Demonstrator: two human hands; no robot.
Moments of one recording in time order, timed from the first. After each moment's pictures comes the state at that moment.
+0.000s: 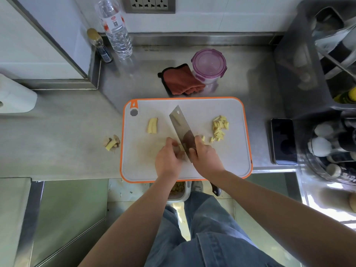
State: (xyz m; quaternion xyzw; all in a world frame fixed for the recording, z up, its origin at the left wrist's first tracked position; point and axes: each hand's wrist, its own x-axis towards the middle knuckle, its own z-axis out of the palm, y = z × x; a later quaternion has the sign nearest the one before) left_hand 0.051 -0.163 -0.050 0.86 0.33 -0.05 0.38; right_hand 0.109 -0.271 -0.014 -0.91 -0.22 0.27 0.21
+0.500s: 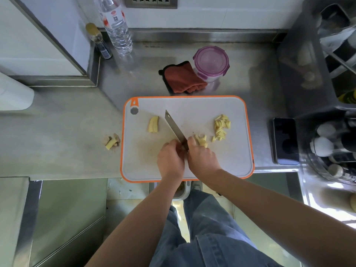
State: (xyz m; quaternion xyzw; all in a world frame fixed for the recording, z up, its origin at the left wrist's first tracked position) left_hand 0.054 -0.168 -0.057 0.86 0.36 -0.01 0.36; right_hand 0.100 -0.256 -0.014 -0.93 -0.27 0.24 0.08
